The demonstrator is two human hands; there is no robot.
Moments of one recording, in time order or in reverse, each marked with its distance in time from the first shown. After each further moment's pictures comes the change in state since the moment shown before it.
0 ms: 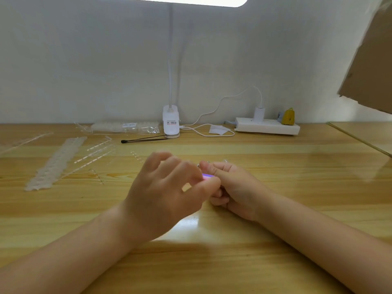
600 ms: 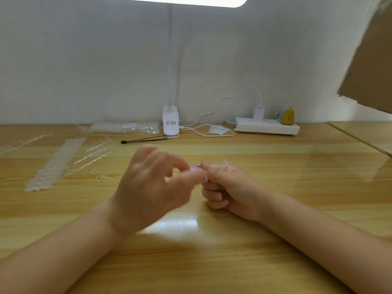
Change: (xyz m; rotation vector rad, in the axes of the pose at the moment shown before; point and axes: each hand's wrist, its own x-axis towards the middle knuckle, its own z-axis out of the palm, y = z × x) left_hand -0.005 -0.016 -0.004 -0.070 0.057 -0.009; right_hand -0.002 -0.002 0.000 0.019 -0.100 0.040
